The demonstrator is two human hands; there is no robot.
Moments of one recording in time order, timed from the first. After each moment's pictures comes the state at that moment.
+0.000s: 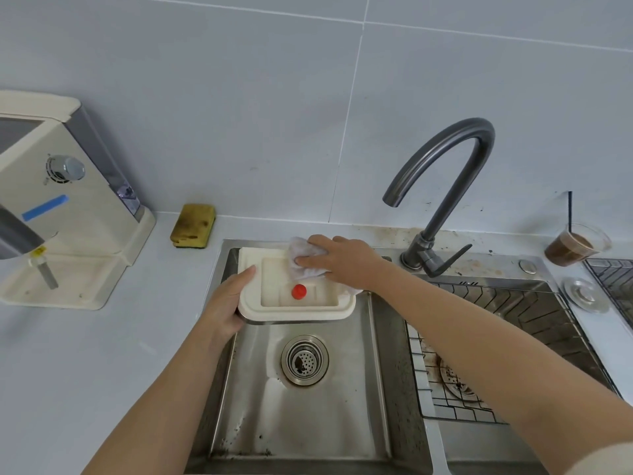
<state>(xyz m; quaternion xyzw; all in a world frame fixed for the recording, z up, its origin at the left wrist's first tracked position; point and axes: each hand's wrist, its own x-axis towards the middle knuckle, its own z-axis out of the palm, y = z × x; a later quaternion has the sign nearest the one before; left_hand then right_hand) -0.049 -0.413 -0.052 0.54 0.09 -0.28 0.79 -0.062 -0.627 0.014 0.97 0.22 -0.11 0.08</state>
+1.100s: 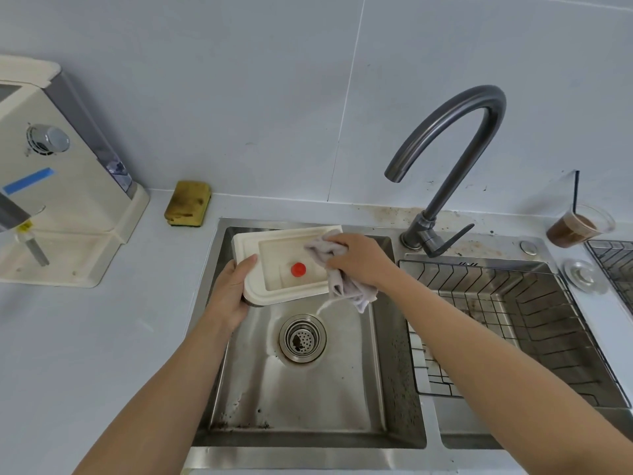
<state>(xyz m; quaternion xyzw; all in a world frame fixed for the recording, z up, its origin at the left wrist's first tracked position) -0.059 -0.421 -0.071 0.52 0.15 -0.23 0.81 -0.095 -0.621 0.014 0.93 -0.09 -0.15 -0.33</state>
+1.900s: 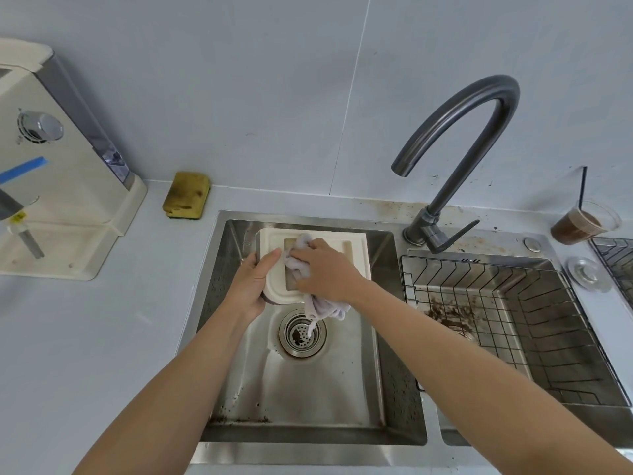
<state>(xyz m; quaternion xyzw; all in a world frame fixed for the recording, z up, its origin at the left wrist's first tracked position) -0.060 -0.445 -0.074 0.55 0.12 -0.25 0.79 -0.096 -0.578 -0.005 0.97 0.09 -0.17 -0.16</state>
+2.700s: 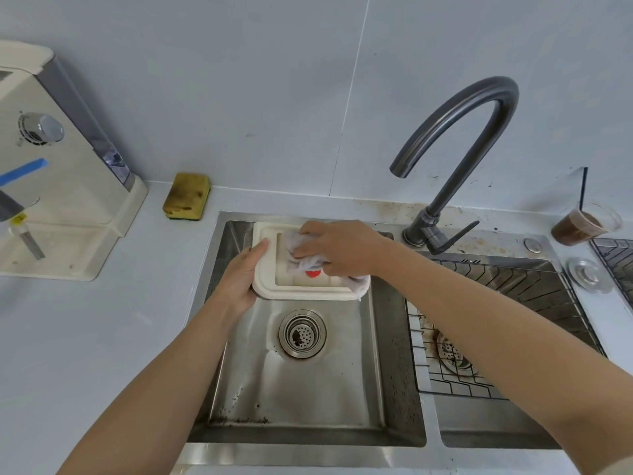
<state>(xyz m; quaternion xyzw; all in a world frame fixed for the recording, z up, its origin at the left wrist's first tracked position) -0.050 -0.434 -0.064 0.53 0.09 -0.30 0.79 -0.076 -0.613 0.032 0.96 0.24 -0.16 0.04</state>
